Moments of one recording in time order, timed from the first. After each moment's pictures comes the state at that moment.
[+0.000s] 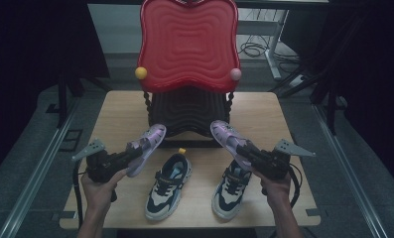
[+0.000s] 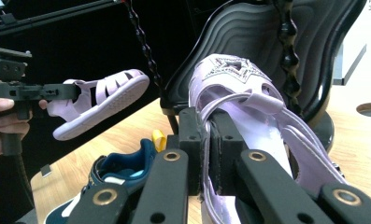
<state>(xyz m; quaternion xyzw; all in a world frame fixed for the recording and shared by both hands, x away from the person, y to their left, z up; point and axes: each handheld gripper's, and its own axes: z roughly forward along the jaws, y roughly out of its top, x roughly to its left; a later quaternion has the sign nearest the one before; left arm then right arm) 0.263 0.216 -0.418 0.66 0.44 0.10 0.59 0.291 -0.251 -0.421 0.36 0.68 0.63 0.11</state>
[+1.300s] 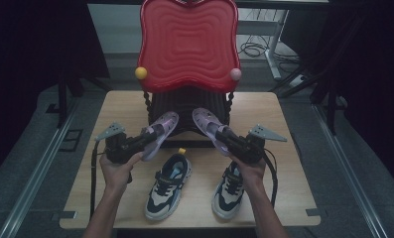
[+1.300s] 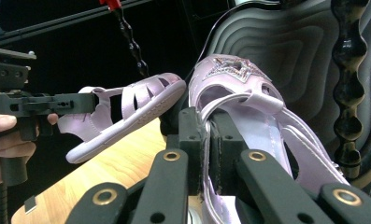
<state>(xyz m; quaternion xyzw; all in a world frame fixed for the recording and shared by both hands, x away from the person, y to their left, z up) 0.309 0.184 -0.409 0.67 0.43 0.11 0.59 0.331 -0.192 -0.419 0.37 0.66 0.64 0.11</state>
